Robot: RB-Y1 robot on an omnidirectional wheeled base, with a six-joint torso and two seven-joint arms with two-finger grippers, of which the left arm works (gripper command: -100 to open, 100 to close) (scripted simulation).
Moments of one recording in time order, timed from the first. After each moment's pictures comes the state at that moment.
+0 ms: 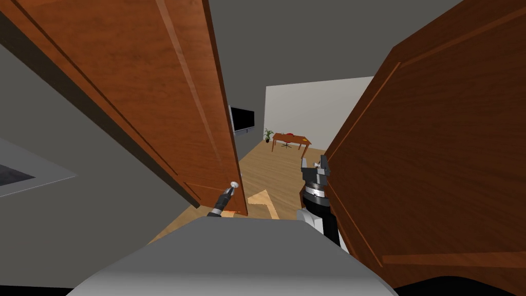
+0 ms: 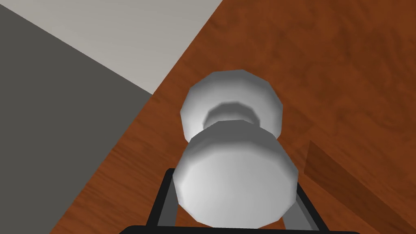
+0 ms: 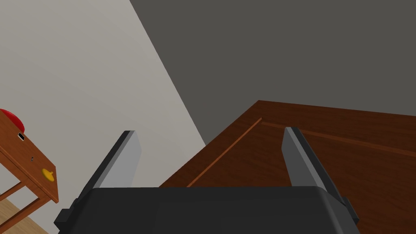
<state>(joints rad) 0.22 0.11 0.08 -0.96 -0.31 -0.95 -0.55</state>
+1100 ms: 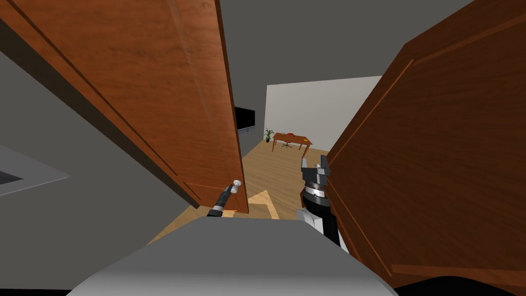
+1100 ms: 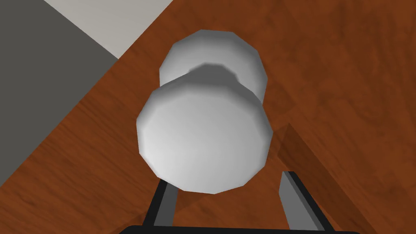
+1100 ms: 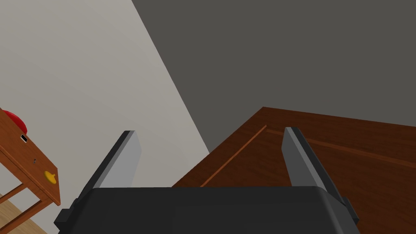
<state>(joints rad) 0.19 0.11 0.06 -0.95 -0.20 -0.93 -0.47</state>
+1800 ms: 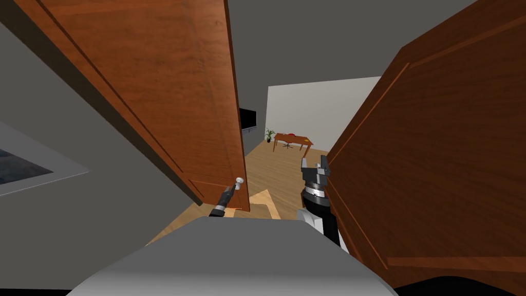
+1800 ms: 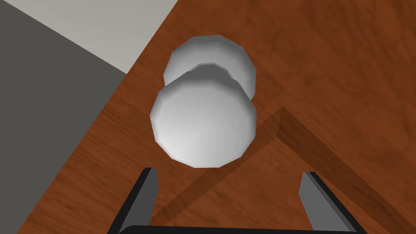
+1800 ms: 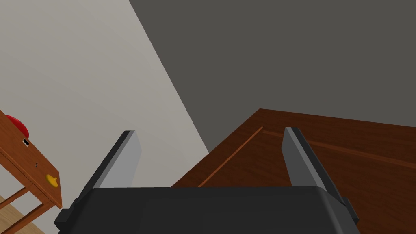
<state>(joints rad) 0.19 0.11 0.00 -0.96 -0.16 -0.90 -0.65</state>
